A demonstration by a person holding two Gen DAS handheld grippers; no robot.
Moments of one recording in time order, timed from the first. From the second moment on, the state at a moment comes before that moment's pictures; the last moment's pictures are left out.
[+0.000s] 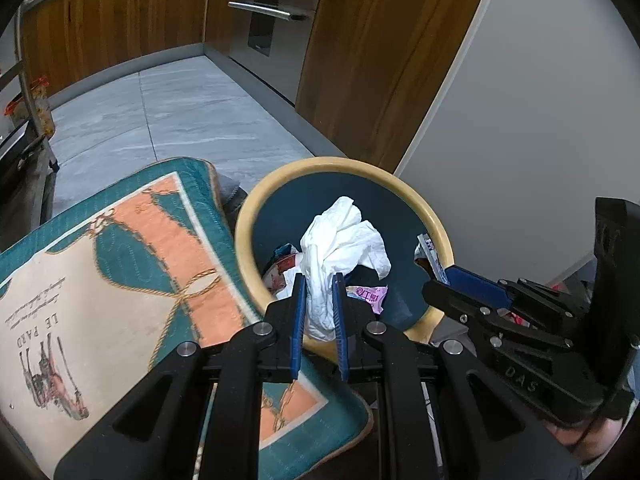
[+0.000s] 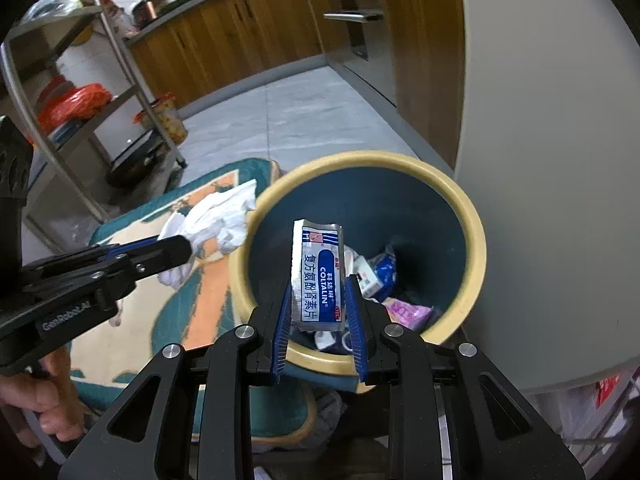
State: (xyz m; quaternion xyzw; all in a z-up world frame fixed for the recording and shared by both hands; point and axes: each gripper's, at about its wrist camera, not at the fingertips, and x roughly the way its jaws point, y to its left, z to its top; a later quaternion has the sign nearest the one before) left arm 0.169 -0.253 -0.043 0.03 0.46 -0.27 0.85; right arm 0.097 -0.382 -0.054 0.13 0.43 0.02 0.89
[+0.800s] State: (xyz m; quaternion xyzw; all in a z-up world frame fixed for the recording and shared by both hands) left arm 0.192 -0.270 -0.090 0.04 0.49 -0.26 0.83; right arm 0.120 -0.386 -0.091 0.14 0.49 0.00 0.86
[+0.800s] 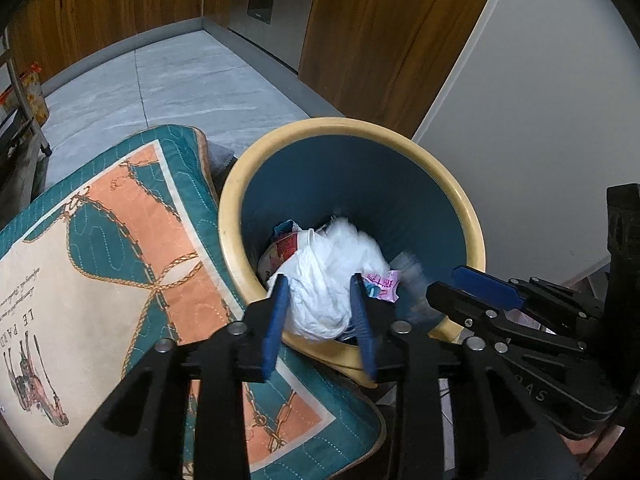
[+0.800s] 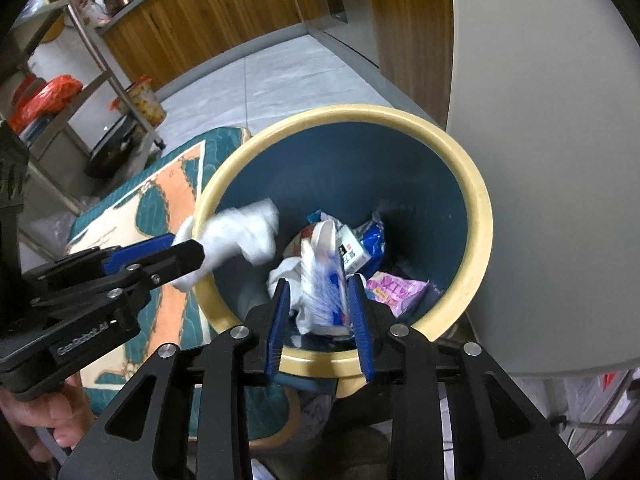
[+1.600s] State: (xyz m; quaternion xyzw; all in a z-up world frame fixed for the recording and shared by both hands) left arm 0.163 -0.231 -0.035 0.05 0.43 -0.24 0.87; right arm 0.080 -0.384 -0.049 0.12 0.44 0.00 0.89
